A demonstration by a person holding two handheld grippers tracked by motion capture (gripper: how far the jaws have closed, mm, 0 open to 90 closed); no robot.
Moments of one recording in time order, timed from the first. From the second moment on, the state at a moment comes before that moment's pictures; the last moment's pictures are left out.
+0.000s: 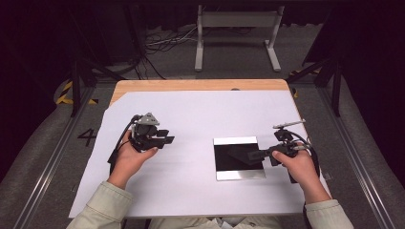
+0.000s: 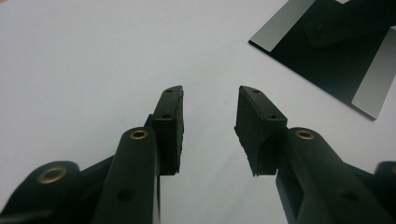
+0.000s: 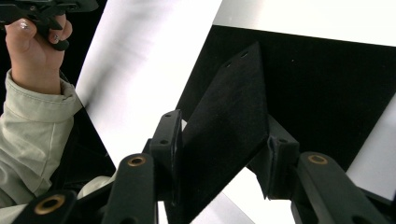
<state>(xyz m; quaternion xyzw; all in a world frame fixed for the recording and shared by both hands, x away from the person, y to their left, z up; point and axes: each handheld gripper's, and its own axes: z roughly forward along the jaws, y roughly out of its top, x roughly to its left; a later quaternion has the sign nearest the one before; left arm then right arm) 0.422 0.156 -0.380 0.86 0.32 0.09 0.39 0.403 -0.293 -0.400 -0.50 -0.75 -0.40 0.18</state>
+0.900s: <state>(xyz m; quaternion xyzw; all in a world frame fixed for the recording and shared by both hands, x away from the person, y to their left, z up) 0.422 0.156 -0.380 0.86 0.32 0.09 0.39 0.392 -0.290 -0.385 -0.46 -0.76 -0.43 0.17</state>
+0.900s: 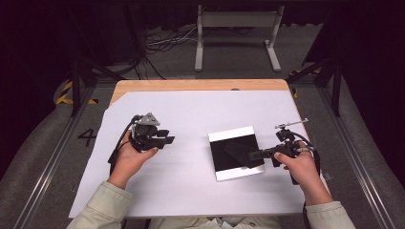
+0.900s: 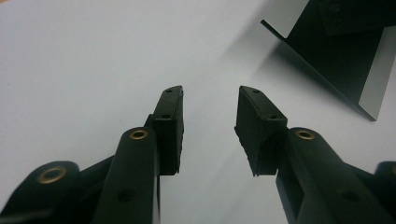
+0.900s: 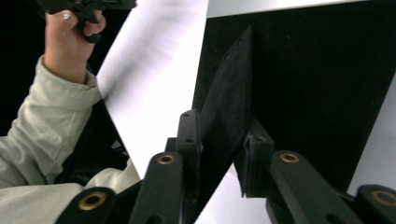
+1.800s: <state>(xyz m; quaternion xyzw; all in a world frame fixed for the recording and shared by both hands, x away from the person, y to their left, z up) 0.421 0.158 -0.378 0.85 0.32 0.09 0.40 0.380 -0.276 -0.370 -0.40 -0.76 -0.48 0.17</state>
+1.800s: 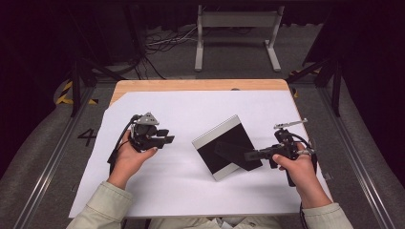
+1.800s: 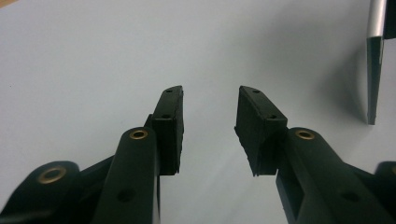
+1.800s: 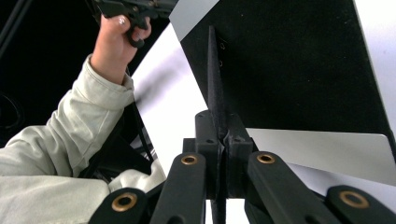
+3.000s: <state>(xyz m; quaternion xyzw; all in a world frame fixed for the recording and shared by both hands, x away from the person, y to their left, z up) 0.420 0.153 -0.381 0.86 0.32 0.09 0.40 0.373 -0.257 -0.383 -0.29 -0.79 -0.54 -0.07</state>
